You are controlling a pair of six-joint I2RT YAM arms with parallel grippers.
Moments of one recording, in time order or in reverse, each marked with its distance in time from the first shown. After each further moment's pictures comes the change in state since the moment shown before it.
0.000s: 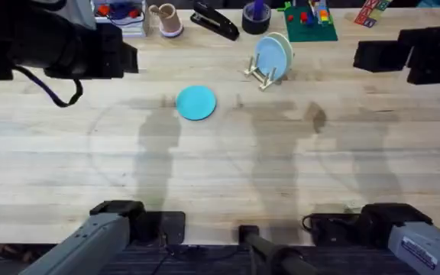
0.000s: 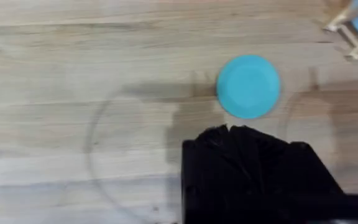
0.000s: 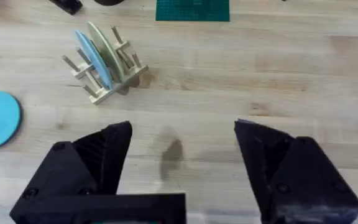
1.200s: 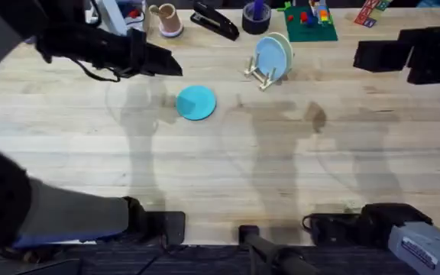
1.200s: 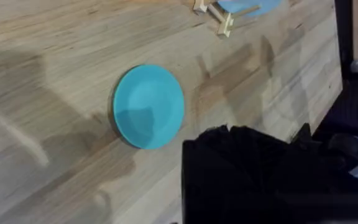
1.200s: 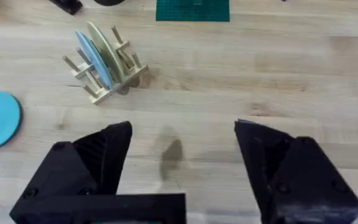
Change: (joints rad) left arm 0.202 0.484 0.002 0.033 0.827 0.370; right arm 0.000 0.000 0.000 0.000 0.000 0.000
